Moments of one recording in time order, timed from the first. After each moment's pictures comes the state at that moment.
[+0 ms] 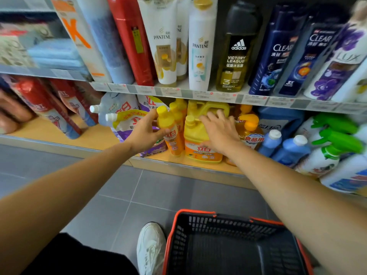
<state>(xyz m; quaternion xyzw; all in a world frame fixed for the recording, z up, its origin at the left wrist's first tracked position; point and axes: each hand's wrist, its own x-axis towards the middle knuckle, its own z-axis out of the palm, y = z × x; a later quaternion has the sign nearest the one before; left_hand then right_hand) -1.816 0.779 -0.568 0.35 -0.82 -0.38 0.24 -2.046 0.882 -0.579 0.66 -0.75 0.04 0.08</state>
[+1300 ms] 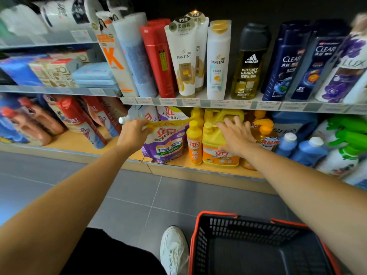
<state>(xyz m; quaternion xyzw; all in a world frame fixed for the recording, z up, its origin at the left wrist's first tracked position) -1.737 0.752 -0.531 0.50 -0.84 -0.11 0.19 -2.044 0.881 -0.579 0.64 -0.76 0.01 0.07</state>
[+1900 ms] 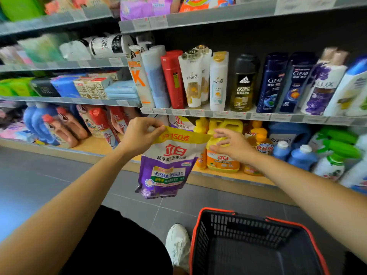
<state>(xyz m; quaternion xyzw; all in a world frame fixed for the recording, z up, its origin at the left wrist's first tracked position) -1.720 0.872 -0.424 0.44 -0.84 -0.17 0.29 -2.005 0.959 -0.506 0.56 -0.63 0.41 -0.34</state>
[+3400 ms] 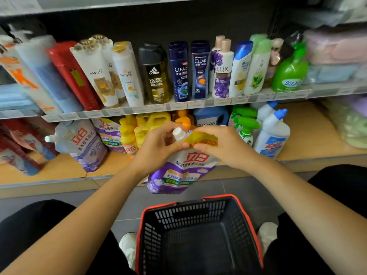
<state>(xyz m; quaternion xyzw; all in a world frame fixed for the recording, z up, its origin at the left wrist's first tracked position) -1.918 0.978 -0.474 0.15 -0.81 -0.50 0.26 -2.094 1.113 -0.469 0.59 -0.69 0.38 -0.15</state>
